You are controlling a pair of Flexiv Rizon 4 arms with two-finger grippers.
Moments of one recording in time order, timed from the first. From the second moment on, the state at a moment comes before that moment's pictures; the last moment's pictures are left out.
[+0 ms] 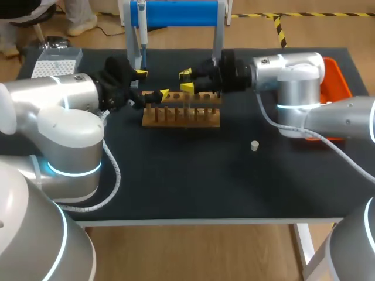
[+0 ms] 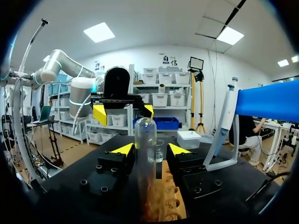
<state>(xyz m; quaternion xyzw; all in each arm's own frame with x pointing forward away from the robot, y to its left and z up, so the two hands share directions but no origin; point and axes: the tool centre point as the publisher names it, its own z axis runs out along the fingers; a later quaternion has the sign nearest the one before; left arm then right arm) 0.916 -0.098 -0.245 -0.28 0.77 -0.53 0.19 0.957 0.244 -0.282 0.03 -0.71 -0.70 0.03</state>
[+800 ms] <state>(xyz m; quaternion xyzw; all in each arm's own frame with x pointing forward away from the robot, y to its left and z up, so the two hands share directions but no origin) 0.916 -0.098 -0.245 -0.28 0.77 -0.53 0.19 0.955 0.245 -0.281 0.02 -0.70 -0.71 0.04</state>
